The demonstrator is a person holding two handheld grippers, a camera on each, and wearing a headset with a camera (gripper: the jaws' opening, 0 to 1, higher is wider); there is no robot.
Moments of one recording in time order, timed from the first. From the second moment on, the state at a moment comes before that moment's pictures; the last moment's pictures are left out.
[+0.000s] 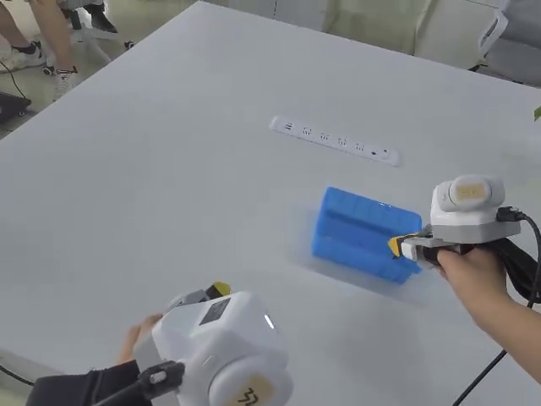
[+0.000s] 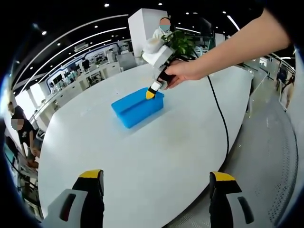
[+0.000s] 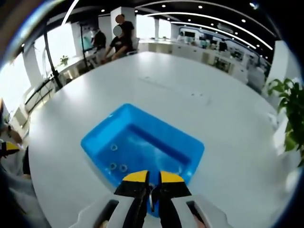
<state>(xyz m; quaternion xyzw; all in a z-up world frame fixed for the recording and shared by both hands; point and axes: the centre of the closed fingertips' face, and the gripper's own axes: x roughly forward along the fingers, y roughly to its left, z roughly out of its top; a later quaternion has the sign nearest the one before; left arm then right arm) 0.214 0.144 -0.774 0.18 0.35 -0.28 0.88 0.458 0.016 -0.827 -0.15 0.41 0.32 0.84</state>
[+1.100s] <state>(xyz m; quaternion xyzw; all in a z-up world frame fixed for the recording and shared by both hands) 0.245 0.115 -0.701 0.15 0.25 -0.34 0.89 0.401 0.050 -0.721 -0.15 0.29 0.40 0.85</state>
